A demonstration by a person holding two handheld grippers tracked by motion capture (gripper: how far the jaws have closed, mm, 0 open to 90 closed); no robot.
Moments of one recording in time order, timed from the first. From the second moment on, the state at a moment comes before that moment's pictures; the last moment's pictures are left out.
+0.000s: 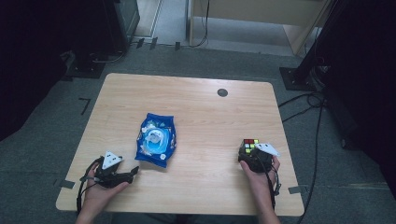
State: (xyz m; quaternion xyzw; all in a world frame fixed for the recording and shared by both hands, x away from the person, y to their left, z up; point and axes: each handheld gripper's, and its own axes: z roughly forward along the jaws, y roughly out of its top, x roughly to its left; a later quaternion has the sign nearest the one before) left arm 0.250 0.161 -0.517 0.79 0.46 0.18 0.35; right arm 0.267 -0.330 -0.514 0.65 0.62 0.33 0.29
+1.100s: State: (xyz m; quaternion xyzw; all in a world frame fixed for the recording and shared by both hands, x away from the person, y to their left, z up) left arm 0.250 0.162 -0.517 0.80 0.46 0.17 0.36; right arm 0.248 -0.237 -0.509 0.54 0.71 0.39 0.24
